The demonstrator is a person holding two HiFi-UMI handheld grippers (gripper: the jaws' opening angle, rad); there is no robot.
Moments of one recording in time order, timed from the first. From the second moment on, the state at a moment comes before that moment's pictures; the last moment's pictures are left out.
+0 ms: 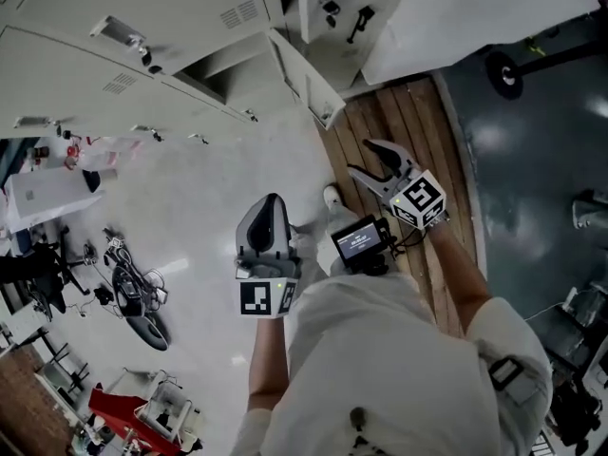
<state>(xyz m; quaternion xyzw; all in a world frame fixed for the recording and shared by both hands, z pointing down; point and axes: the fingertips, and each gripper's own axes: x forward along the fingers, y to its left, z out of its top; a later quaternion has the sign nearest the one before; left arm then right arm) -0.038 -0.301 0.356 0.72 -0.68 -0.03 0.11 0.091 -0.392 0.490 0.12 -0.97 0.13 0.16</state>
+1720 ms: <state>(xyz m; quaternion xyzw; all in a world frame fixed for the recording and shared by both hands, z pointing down) 0.003 -0.374 0.483 0.71 -0.67 0.00 0.18 0.009 -0.455 0.679 -0.09 -0.97 0.06 0.22</state>
